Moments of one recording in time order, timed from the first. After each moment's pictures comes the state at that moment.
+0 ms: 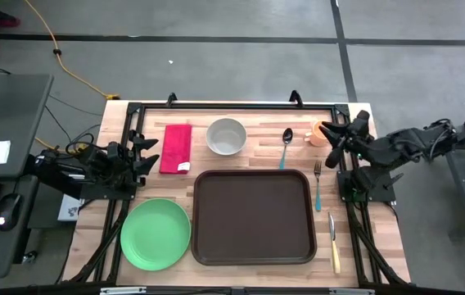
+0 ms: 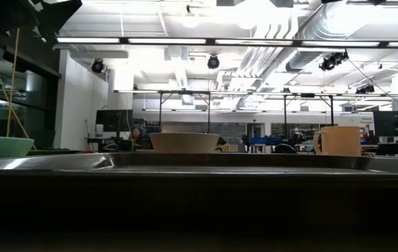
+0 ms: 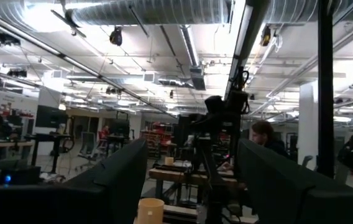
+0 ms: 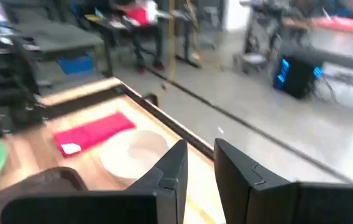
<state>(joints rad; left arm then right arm) -0.21 0.01 0.05 0.51 -0.39 0.12 0.36 0.71 1.02 -0.81 1.03 0.45</state>
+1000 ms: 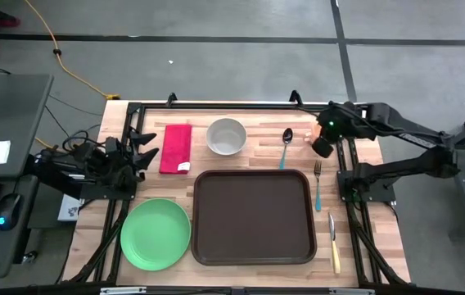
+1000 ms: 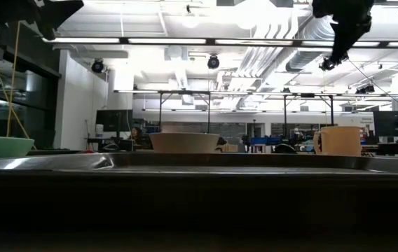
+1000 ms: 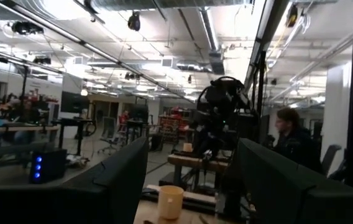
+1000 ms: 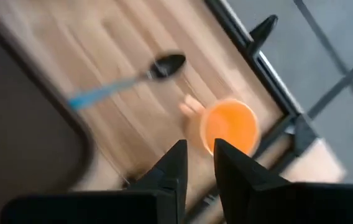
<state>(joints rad) -0.21 0.02 0.17 0.33 -0.48 0.13 -0.33 1.04 1.23 -1.39 0.36 0.22</state>
